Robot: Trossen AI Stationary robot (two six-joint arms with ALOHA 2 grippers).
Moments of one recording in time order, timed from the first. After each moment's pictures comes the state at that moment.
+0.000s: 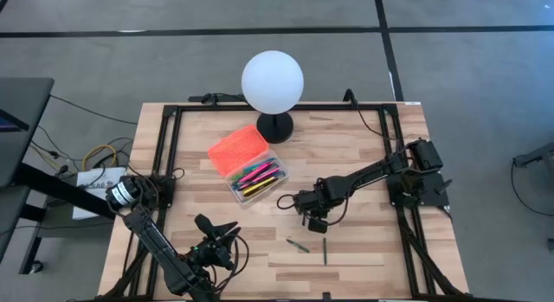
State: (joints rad) left arm -0.93 1.97 1.40 -1.42 -1.29 -1.24; right arm 0.27 1.89 1.09 -0.71 -0.03 0.41
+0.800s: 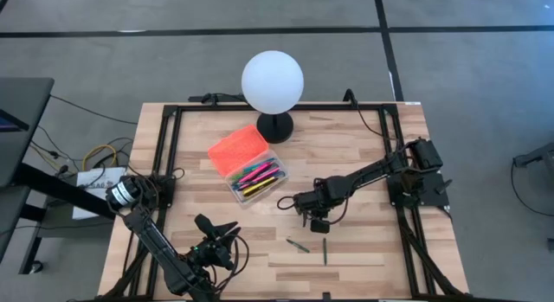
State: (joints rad) left arm -0.93 1.97 1.40 -1.42 -1.29 -1.24; right arm 0.25 1.89 1.08 -0.68 0.00 0.29
